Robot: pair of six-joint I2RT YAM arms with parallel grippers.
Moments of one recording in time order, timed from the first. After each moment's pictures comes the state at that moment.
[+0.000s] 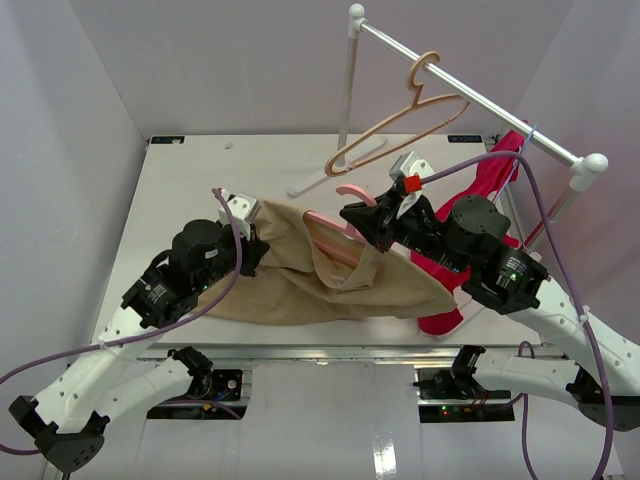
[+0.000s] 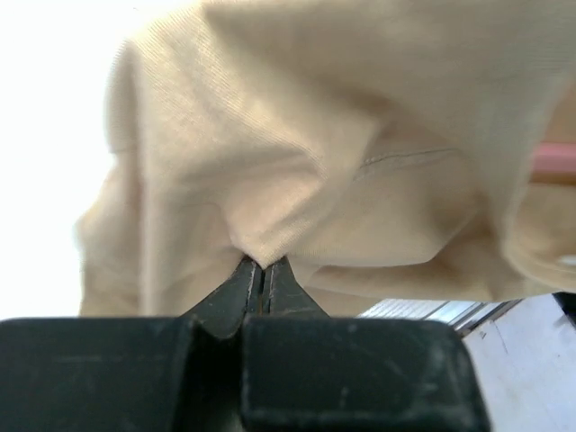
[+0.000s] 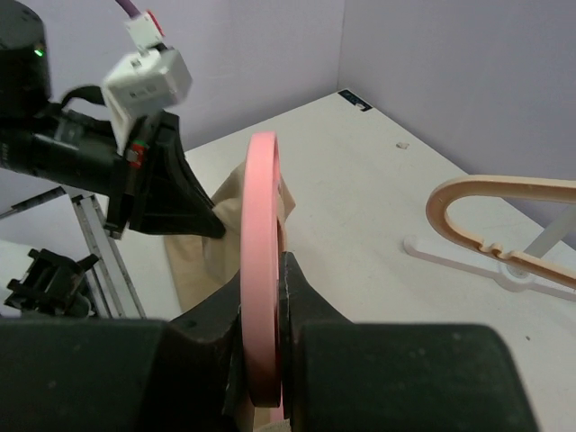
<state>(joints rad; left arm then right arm) -0.69 0.80 0.98 -0.57 -0.08 -0.17 1.01 0.96 1.28 -0.26 -0.02 0.01</state>
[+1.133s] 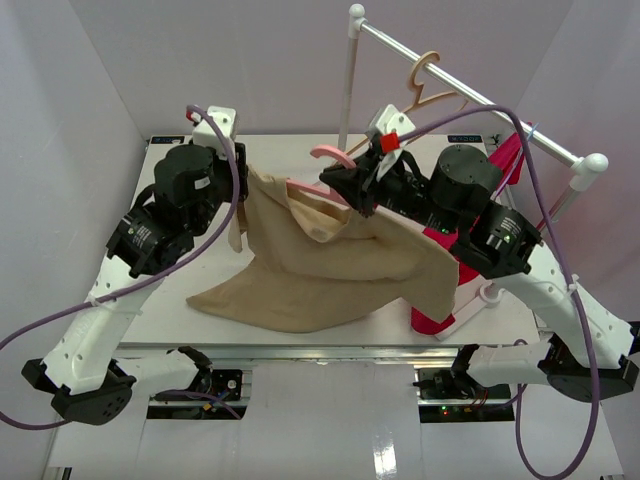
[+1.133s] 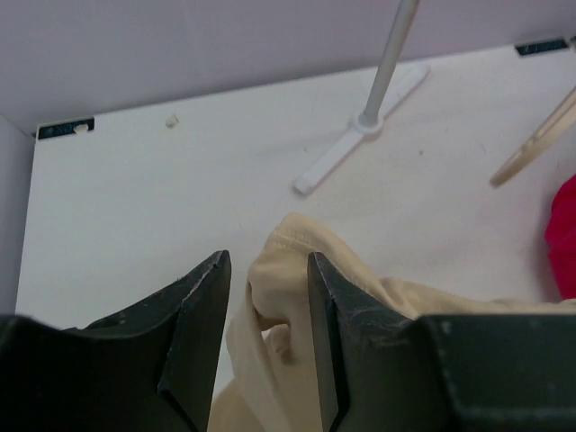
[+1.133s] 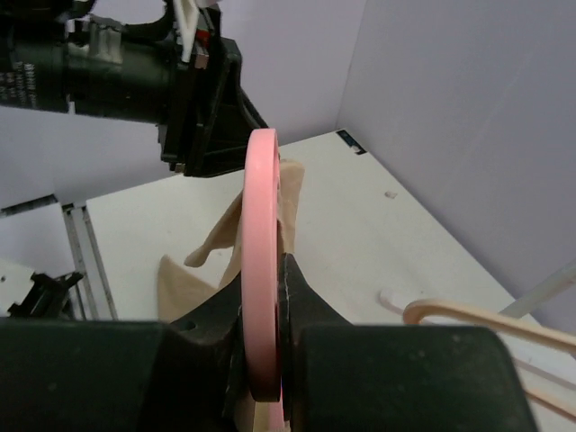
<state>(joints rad) -0.65 1.14 1.60 -0.72 -0.43 -0.07 0.99 1.21 1.67 -0.40 -0.09 -0.11</state>
